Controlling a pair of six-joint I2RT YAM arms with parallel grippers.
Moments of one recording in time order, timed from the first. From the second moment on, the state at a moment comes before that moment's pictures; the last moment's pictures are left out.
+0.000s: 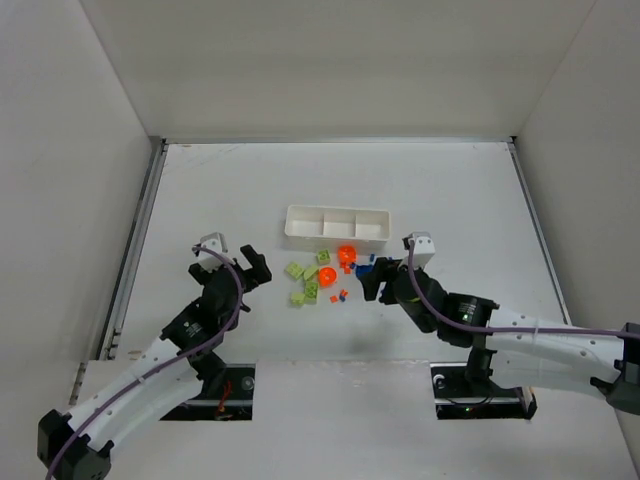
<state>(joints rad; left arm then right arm) -0.70 0.53 0.35 -0.23 -0.70 -0.63 1.14 0.92 0.61 -0.20 0.68 0.74</state>
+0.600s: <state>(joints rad) -0.77 0.42 0.33 -0.16 -0.69 -0.70 1.39 1.40 0.83 -0.20 0.69 0.83</state>
